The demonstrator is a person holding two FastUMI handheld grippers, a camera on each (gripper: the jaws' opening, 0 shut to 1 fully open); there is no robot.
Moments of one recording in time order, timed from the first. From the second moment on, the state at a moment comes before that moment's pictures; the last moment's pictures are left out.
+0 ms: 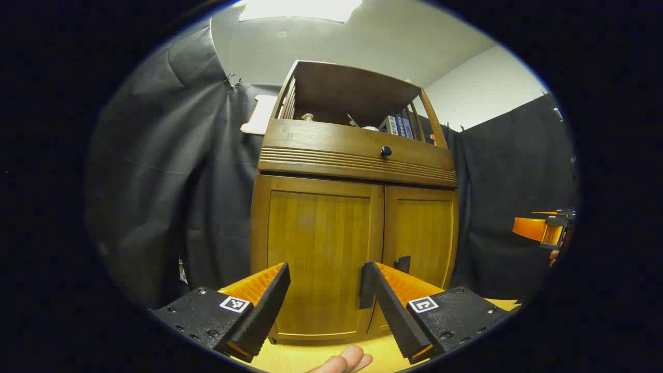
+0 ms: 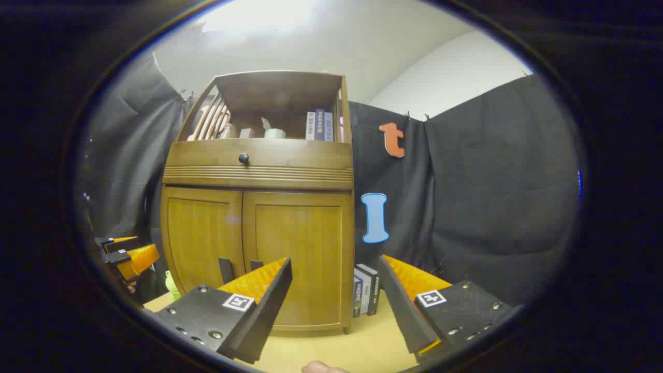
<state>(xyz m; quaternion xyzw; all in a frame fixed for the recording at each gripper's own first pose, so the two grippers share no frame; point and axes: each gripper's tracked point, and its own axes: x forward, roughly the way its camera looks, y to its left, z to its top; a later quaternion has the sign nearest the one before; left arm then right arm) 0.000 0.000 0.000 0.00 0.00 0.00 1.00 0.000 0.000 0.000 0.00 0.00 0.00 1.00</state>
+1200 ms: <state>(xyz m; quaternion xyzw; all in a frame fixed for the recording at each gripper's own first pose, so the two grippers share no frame) -0.010 0.051 0.019 -0.02 -0.02 0.04 1.00 0.090 0.098 -0.056 0.01 0.07 0.07 1.00</state>
